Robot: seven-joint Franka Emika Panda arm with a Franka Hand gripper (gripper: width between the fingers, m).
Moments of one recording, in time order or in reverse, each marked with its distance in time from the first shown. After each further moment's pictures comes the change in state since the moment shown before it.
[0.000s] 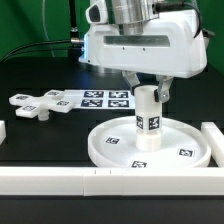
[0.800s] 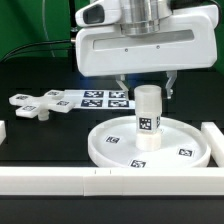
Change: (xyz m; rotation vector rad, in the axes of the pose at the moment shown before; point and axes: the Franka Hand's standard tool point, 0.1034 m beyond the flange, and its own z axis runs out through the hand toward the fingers) arm 0.003 0.000 -0.001 -0.038 0.008 -0.605
